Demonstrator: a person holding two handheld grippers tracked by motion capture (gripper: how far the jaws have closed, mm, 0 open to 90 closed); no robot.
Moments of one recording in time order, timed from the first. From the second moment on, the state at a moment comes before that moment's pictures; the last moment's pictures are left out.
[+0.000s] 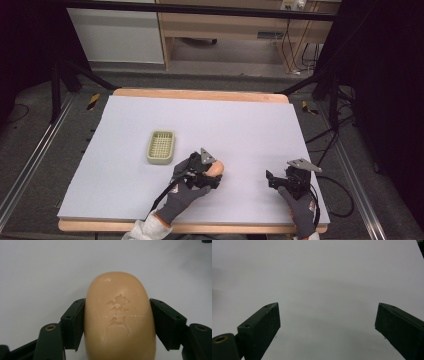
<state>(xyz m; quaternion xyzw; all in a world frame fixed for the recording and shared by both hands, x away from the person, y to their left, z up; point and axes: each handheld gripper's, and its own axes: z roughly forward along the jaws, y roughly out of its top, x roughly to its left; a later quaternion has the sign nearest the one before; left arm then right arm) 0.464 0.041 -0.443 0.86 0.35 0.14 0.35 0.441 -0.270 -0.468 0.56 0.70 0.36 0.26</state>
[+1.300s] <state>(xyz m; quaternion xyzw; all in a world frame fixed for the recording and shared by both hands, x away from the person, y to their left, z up) 0.465 0.116 -0.418 0.82 0.40 0.16 0.38 0.439 -0.270 -0.468 0.56 0.70 0.36 0.26</state>
